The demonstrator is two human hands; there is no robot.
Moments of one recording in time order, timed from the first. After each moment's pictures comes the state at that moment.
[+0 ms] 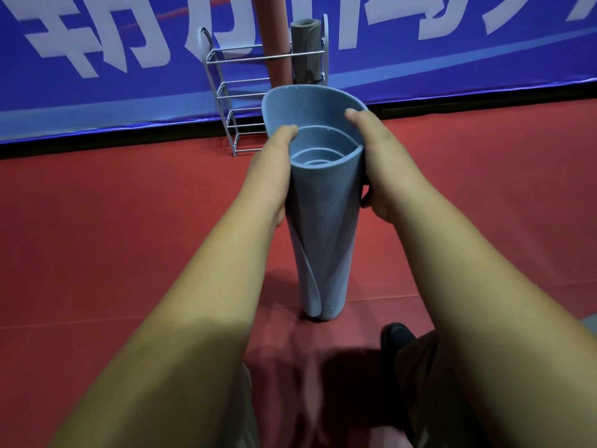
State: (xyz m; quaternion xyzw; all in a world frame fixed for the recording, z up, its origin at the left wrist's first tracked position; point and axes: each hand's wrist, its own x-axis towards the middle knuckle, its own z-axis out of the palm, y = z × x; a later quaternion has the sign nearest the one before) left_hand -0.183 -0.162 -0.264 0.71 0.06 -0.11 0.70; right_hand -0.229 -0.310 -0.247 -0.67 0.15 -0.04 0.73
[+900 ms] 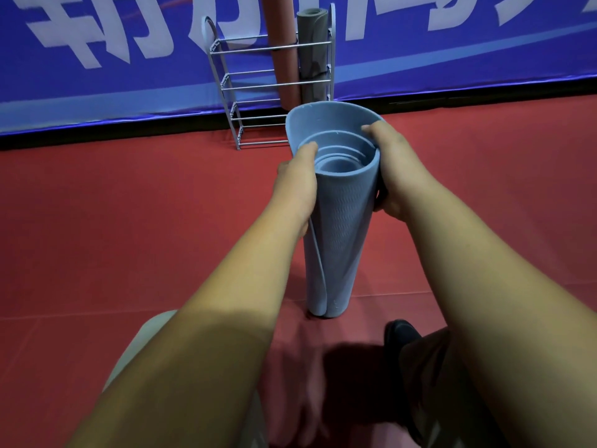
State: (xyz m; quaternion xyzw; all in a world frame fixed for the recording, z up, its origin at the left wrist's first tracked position) left_hand -0.171 -0.179 -0.312 0.69 0.09 -0.11 0.71; right_hand -0.221 -0.319 -0.267 -0.64 0.16 0.01 0.75
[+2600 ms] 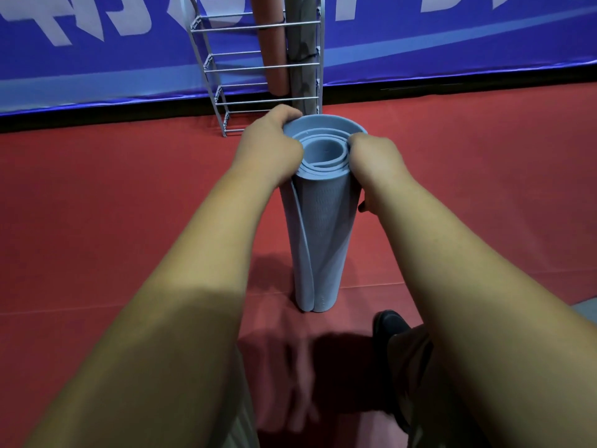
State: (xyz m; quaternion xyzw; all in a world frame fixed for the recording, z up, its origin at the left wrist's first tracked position) left_hand -0.151 -0.166 -0.274 0.91 -0.07 0.01 0.42; right_hand -0.193 -0.311 -0.283 -0.73 0.31 -0.04 0.61
